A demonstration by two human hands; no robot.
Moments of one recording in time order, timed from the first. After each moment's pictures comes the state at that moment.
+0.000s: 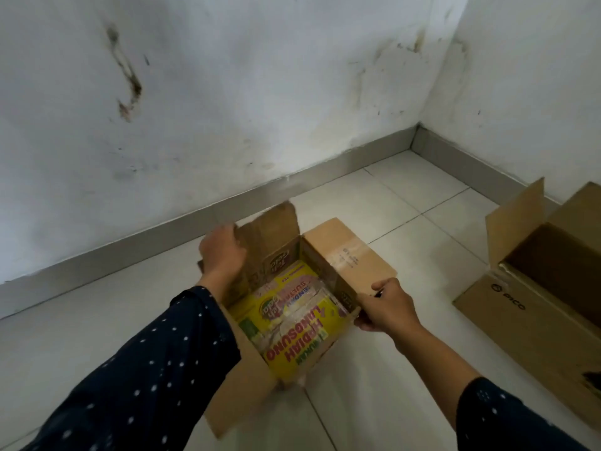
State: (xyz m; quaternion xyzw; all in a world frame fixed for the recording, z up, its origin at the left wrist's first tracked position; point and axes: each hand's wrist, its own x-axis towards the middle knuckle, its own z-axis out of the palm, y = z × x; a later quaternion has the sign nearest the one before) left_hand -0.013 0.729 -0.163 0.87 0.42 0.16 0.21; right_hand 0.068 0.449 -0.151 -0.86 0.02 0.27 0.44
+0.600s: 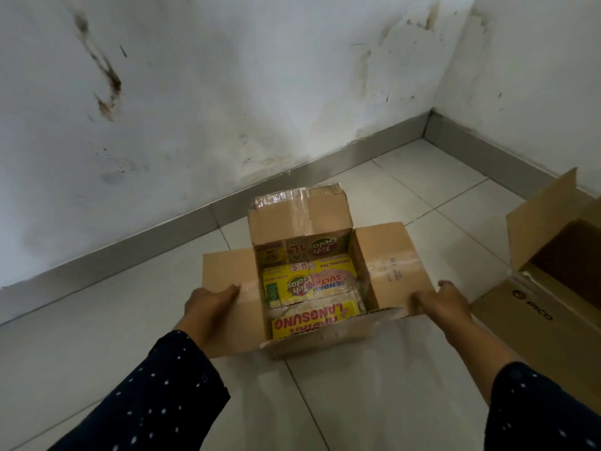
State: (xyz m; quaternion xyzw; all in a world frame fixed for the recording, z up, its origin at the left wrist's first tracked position) left_hand -0.060 0.738 -0.241 0.64 0.64 -0.03 0.42; right_hand 0.160 0.401 -0.198 -0.91 0.08 0.22 0.33
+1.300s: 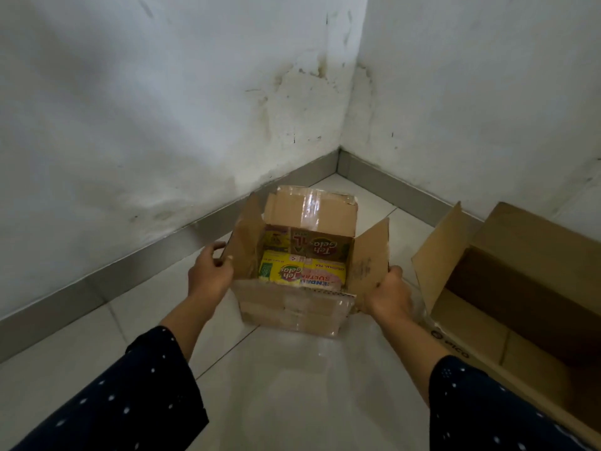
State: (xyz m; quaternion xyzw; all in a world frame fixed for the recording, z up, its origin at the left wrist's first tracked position) left_hand 0.174 0.669 -0.170 0.75 0.40 0.17 0.50; right_hand 0.261 0.407 -0.170 -0.93 0.11 0.06 0.34
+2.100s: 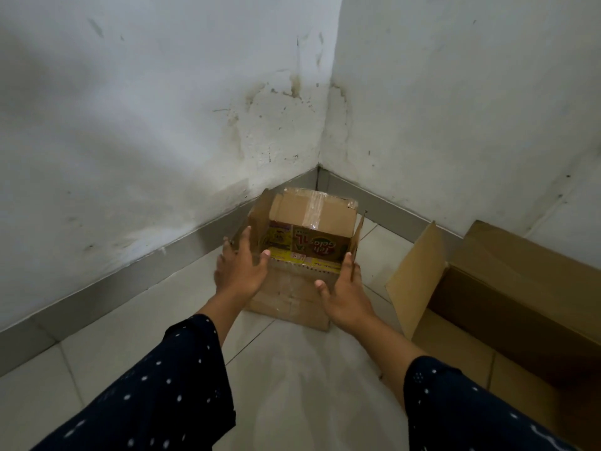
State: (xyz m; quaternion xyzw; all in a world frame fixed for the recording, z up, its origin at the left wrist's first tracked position) left_hand 0.277 0.619 -0.169 0.89 0.28 0.10 0.36; right_hand 0.290 0.424 -0.149 -0.93 -0.08 0.13 0.35
